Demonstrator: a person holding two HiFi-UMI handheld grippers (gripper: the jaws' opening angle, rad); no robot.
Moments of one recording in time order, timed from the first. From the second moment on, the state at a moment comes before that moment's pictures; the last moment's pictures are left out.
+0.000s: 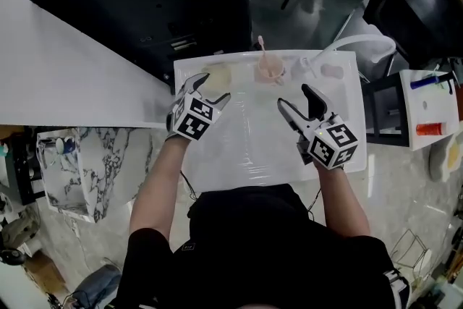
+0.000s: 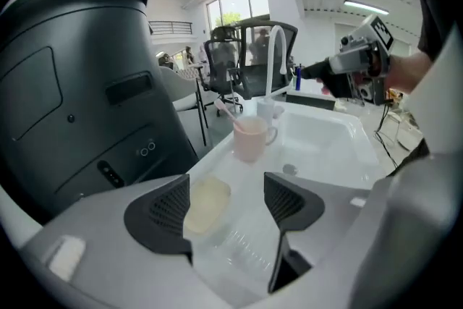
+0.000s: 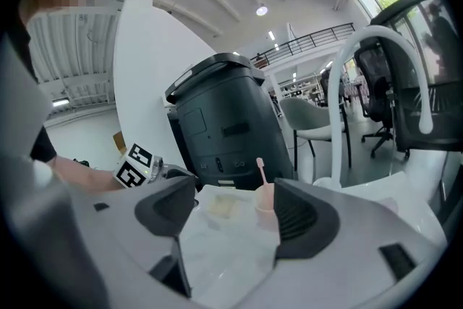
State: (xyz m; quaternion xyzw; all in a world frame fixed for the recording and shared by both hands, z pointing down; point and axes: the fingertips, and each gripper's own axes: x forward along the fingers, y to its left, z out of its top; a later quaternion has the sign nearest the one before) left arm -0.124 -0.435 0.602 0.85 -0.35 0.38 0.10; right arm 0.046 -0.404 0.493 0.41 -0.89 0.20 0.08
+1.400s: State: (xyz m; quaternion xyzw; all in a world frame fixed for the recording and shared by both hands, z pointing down) left arm -0.140 -0.457 0.731 0.79 -0.26 0.55 -0.06; right arm 0.061 -0.332 0.490 0.49 -0.84 0.20 0.12
